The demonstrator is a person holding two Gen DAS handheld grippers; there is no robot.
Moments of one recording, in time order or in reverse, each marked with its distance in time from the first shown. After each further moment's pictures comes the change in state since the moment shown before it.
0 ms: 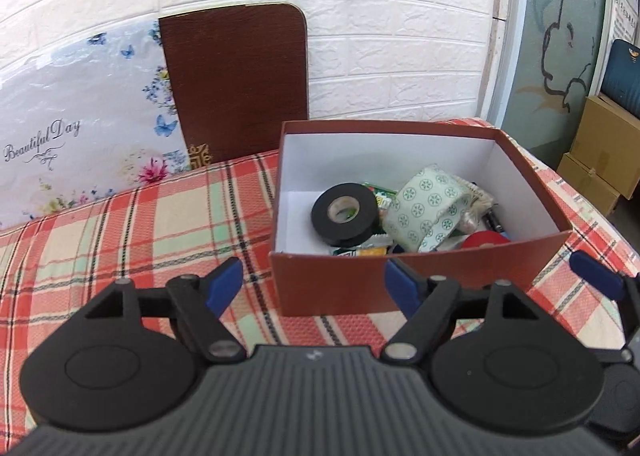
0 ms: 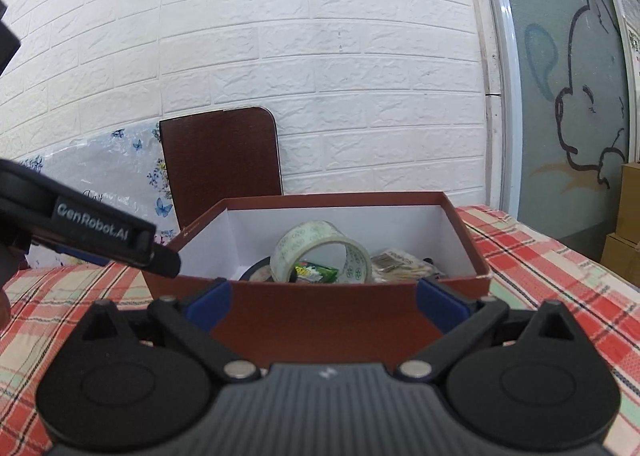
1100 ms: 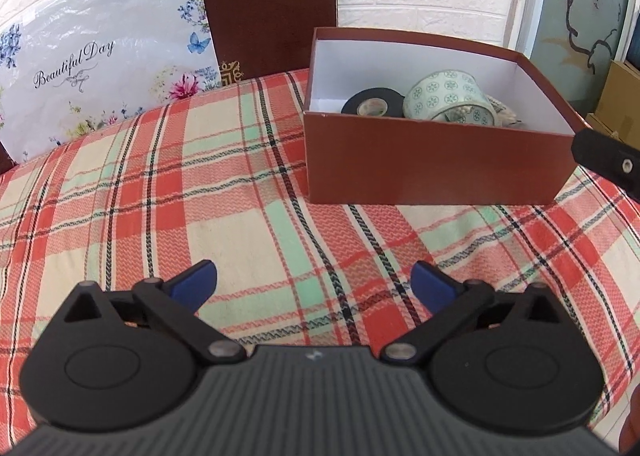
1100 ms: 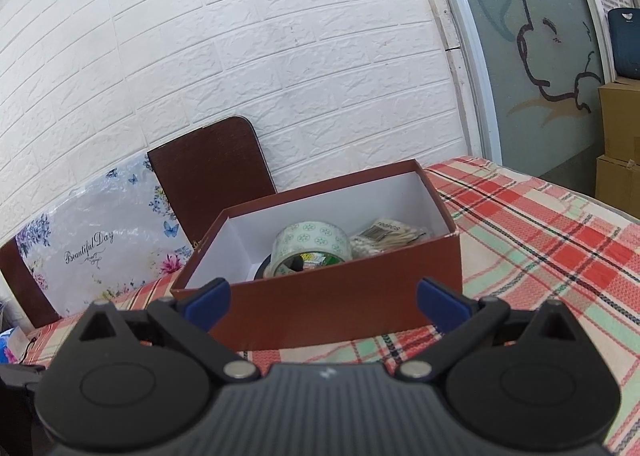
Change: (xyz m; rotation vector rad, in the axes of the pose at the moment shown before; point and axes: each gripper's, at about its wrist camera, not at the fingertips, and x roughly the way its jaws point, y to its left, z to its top) left arm -0.007 0.000 -0.057 -0.037 0.158 0.072; right arm -0.038 -0.021 0.013 0.239 0.086 0.010
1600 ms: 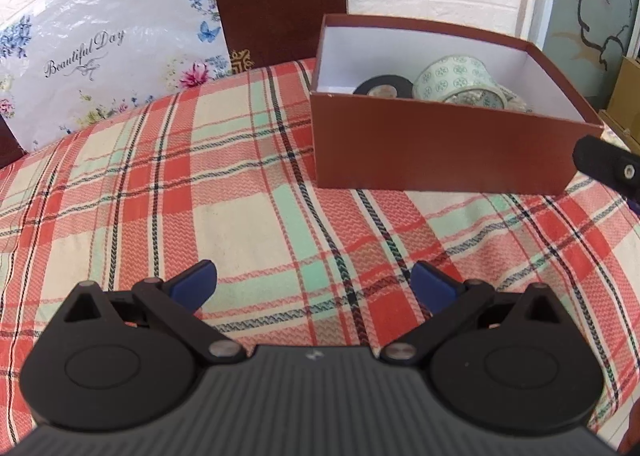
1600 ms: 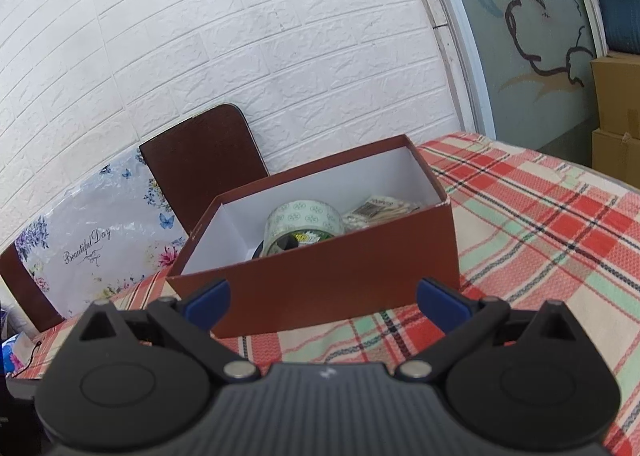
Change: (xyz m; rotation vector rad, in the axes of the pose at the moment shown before) left arm -0.001 -0.004 -0.009 -0.012 0.000 0.049; right arm 0.001 -0.006 -0.011 0.053 0.051 0.000
